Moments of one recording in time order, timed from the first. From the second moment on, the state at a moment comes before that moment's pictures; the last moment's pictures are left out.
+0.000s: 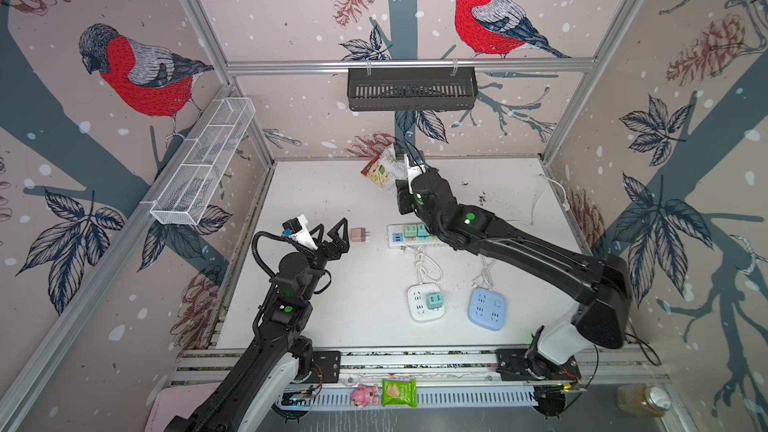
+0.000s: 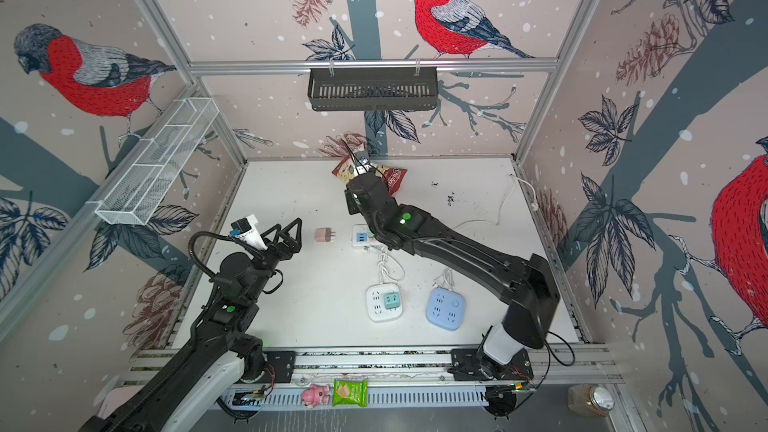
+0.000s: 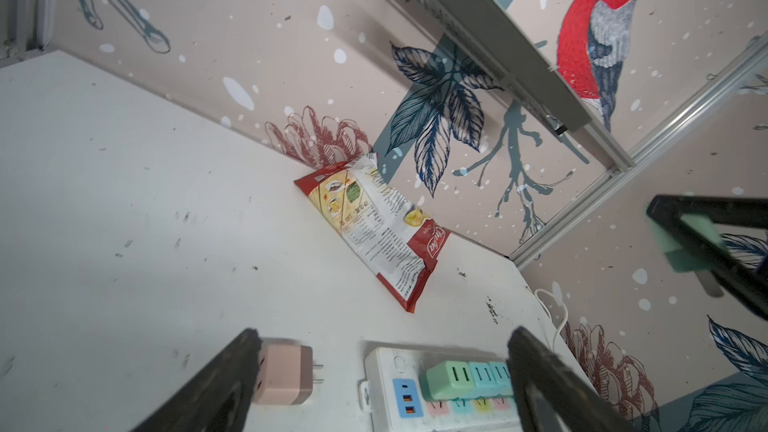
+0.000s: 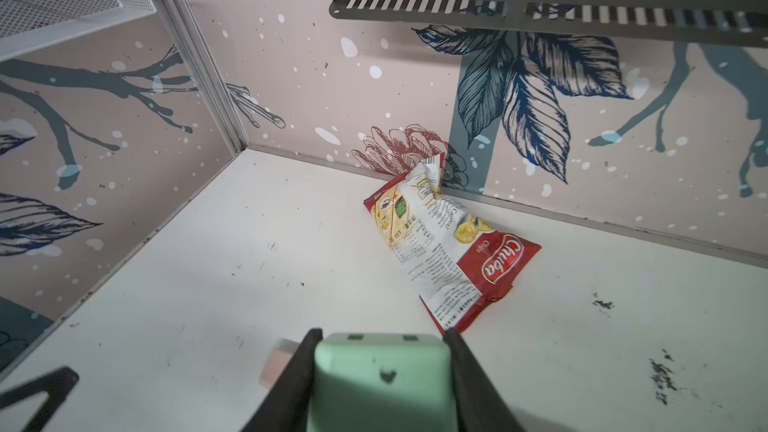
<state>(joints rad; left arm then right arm) -0.29 0.64 0.25 0.40 0.01 -0.59 0.98 1.50 1.30 -0.10 0.50 0.19</state>
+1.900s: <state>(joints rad) -0.80 1.02 0.54 0.42 0.29 -0.16 0.86 1.00 0.06 1.18 0.03 -0.63</state>
